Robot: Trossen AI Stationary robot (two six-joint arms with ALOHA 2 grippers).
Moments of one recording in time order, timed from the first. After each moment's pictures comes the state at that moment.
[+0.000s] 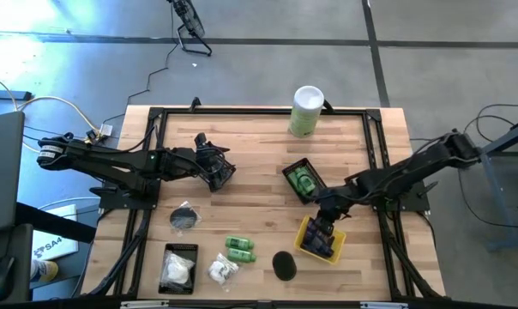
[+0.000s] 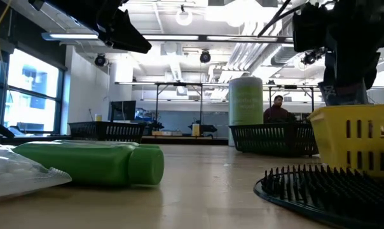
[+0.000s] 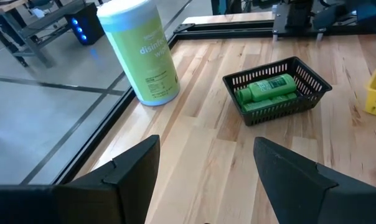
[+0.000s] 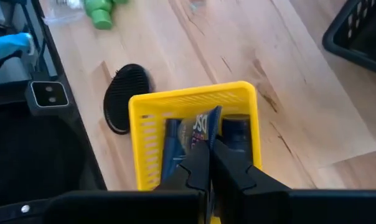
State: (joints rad) left arm -0.05 1.00 0.68 -0.03 -0.46 0.02; right arm 0.31 1.25 0.73 -0.43 -0.16 0.94
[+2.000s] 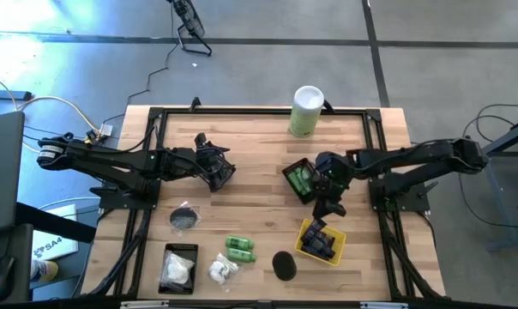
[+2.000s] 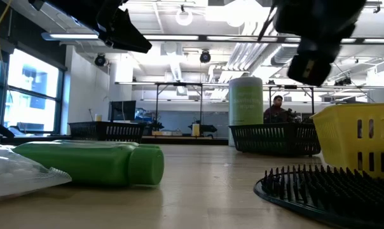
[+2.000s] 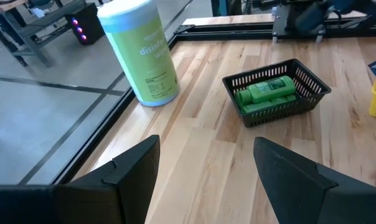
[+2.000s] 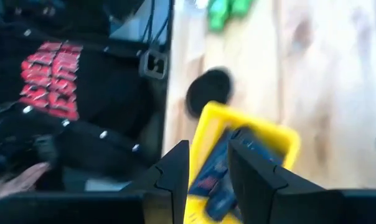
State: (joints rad) left arm -0.05 1.00 0.68 -0.02 -0.46 0.01; right arm -0.03 1.20 0.73 -0.36 -0.74 0.42
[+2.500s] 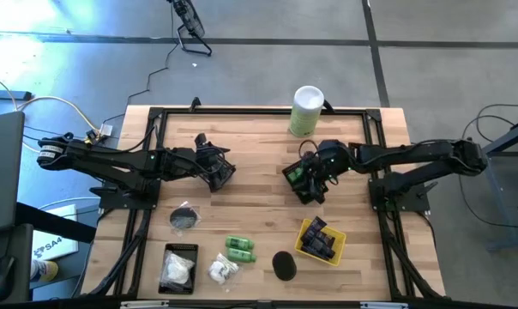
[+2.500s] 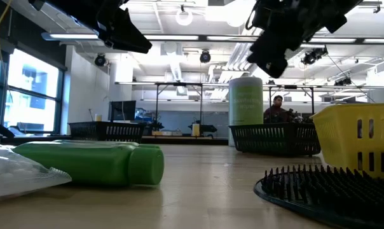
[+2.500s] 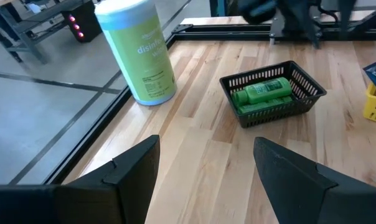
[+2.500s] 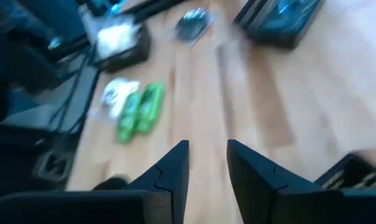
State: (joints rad) left arm -0.05 1.00 0.68 -0.02 -0.45 -0.01; right arm -0.10 1.20 0.73 -0.10 -0.34 0.30
